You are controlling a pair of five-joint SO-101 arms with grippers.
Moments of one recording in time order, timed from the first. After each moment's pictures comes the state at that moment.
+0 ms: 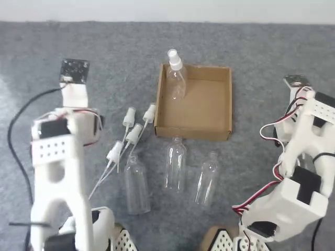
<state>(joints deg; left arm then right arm) -17.8 -27.2 38.1 65.1 -10.3 23.8 10.3 8.9 76.7 31.1</state>
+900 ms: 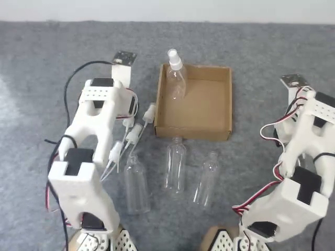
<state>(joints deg) -3.6 22.4 7.3 63.2 -4.3 23.8 10.3 8.9 76.3 34.6</state>
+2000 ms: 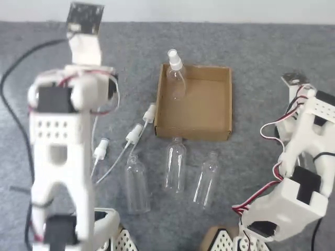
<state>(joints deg) -3.5 -22.6 0.9 86.1 0.7 23.8 10.3 5.7 76.3 34.9</state>
